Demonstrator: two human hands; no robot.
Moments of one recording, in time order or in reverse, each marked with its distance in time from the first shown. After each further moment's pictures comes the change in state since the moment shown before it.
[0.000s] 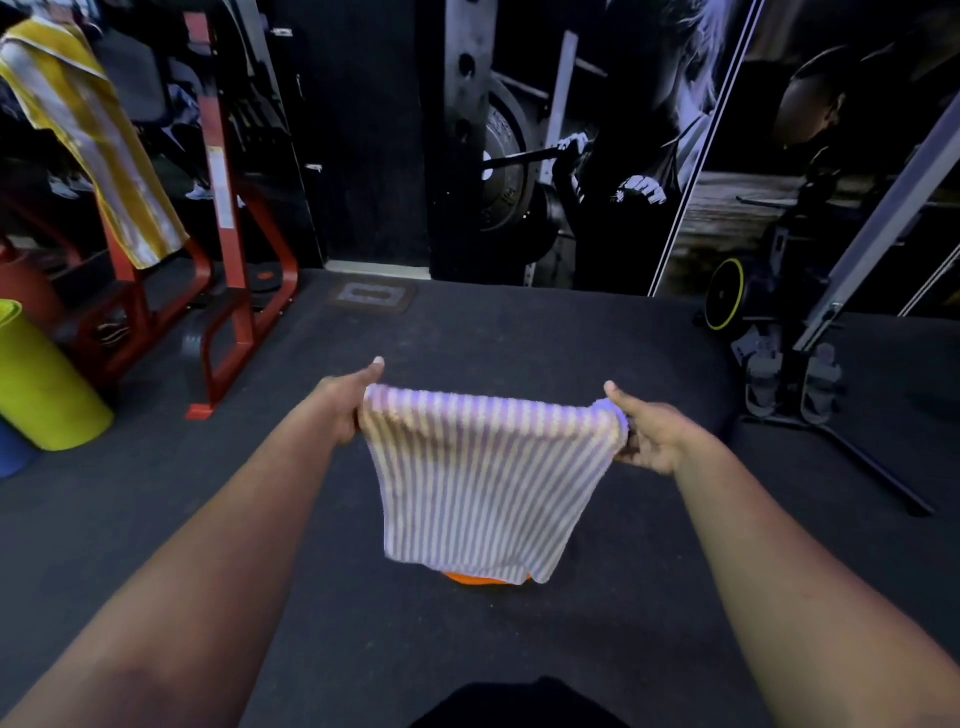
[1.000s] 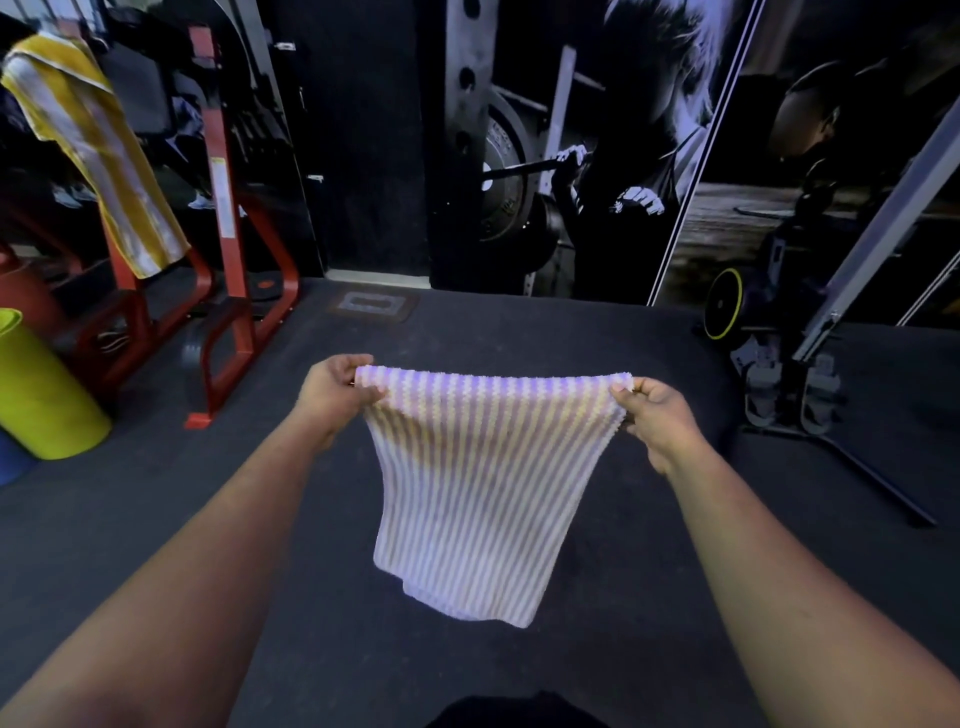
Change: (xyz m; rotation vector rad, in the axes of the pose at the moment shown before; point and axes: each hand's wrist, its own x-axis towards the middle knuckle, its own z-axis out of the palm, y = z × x) left_hand -0.004 0.013 -0.012 0.264 -0.025 0.445; right_hand 0.005 -0.011 0.003 0.012 0.126 -0.441
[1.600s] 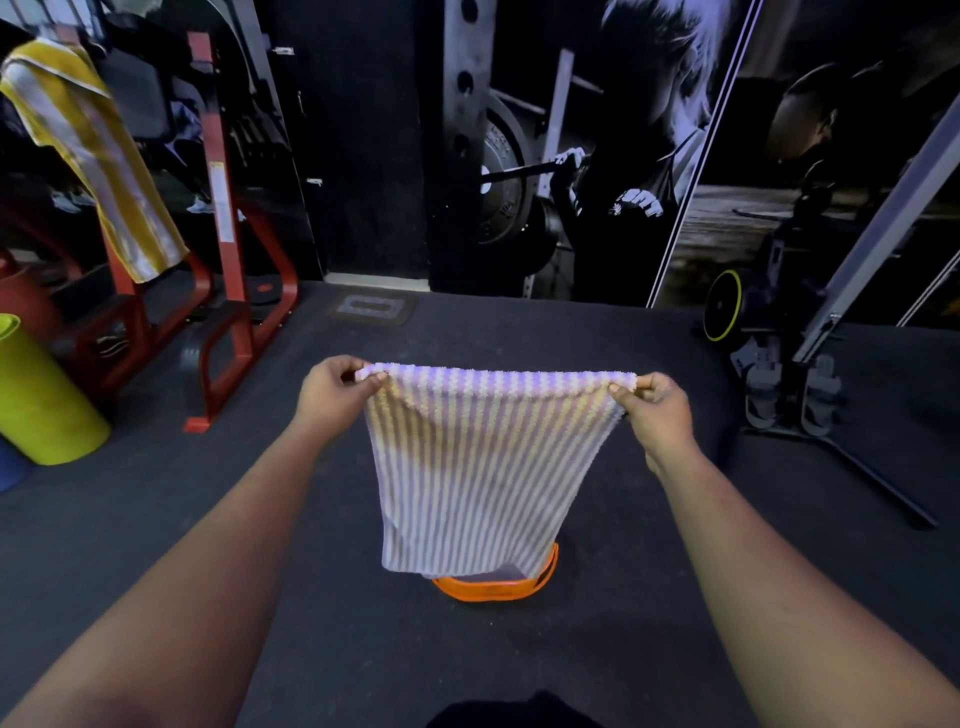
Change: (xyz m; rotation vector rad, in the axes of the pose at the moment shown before) left_hand -0.001 0.006 0.001 0.328 0.110 0.160; right_hand 0.012 0.006 0.000 -0.121 0.153 -0.125
